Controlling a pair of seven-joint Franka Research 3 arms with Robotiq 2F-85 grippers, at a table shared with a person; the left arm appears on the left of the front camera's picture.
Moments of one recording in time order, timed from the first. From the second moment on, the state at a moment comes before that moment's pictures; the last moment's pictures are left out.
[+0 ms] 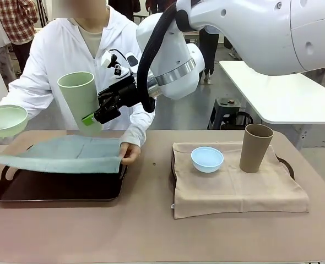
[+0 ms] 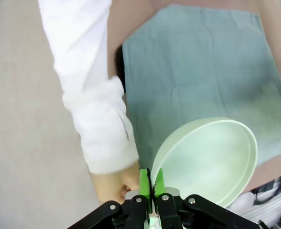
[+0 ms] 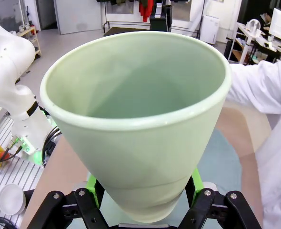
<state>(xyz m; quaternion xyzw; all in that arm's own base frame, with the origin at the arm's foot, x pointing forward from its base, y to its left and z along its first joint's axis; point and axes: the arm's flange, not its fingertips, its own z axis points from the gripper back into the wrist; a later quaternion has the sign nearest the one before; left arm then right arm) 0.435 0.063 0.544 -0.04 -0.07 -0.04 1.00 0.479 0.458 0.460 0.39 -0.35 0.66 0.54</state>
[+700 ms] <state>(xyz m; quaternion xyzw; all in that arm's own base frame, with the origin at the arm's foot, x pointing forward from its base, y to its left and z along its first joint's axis) 0.435 0.063 0.544 -0.03 -0.07 -0.04 1.00 0.479 0.458 0.460 0.39 -0.35 0.66 0.54</state>
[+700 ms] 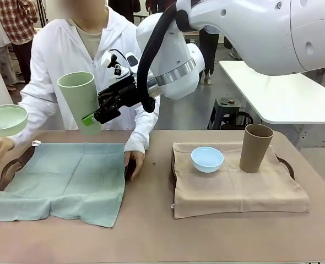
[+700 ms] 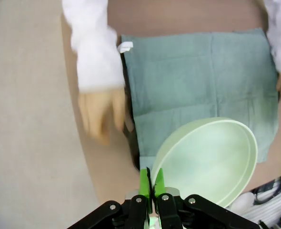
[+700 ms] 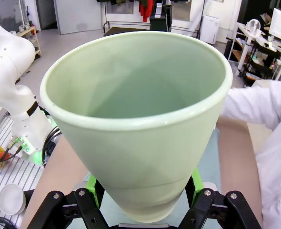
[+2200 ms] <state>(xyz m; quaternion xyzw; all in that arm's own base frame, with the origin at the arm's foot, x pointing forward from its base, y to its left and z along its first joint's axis) 0.435 0.063 0.544 -0.03 -0.07 -0.04 1.00 0.479 0.458 0.460 0.39 -0.35 0.66 0.54</state>
